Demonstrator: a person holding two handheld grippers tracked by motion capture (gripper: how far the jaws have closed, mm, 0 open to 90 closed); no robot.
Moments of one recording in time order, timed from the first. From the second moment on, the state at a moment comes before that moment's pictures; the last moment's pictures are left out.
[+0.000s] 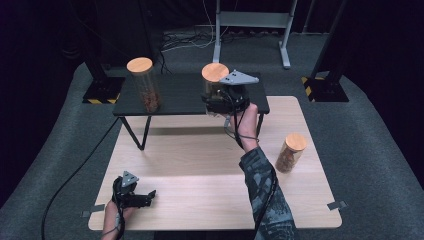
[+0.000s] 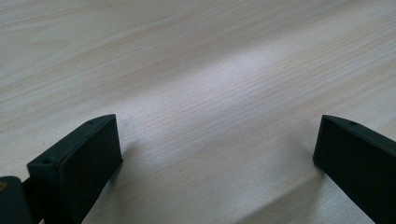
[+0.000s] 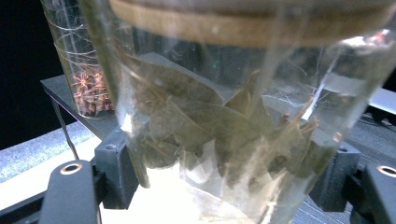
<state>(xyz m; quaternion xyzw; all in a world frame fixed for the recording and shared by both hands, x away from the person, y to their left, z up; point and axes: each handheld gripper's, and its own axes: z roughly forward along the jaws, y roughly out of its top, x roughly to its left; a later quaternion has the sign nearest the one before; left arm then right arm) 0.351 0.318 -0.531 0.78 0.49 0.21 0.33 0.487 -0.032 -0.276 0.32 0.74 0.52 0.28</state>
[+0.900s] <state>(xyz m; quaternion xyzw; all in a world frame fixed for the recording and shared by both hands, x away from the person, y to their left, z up) 0.350 0.317 -0.531 0.78 0.49 0.20 0.33 0.517 -0.027 -0.284 0.35 0.74 0.52 0.25</state>
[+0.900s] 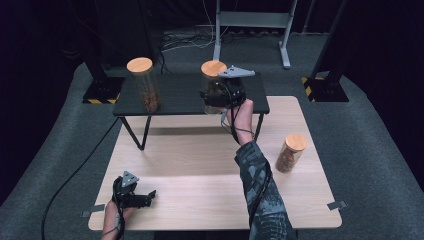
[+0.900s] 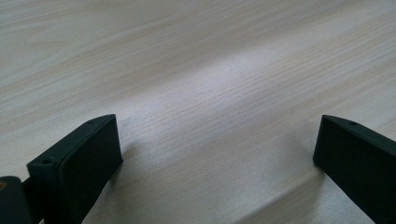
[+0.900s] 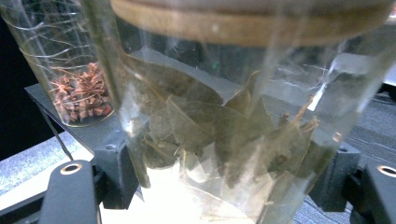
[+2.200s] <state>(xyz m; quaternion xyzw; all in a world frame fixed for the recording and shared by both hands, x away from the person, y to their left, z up) 0.350 0.317 -0.531 0.78 0.49 0.20 0.33 0.541 -0.015 -0.287 0.37 0.73 0.51 0.25</state>
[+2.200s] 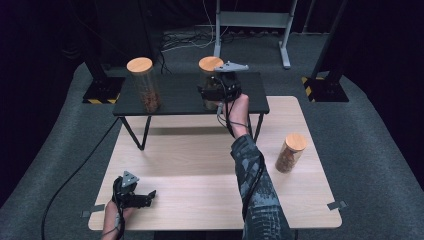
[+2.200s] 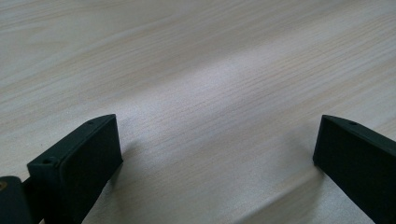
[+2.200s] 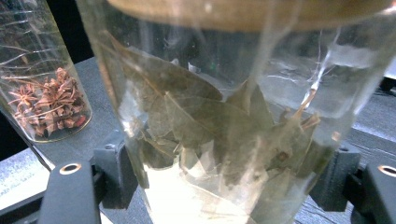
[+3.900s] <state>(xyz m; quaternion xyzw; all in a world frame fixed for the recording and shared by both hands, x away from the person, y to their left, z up) 0.350 0.317 -0.531 0.78 0.49 0.20 0.33 0.493 -0.028 -0.301 0.34 0.82 0.41 0.20</state>
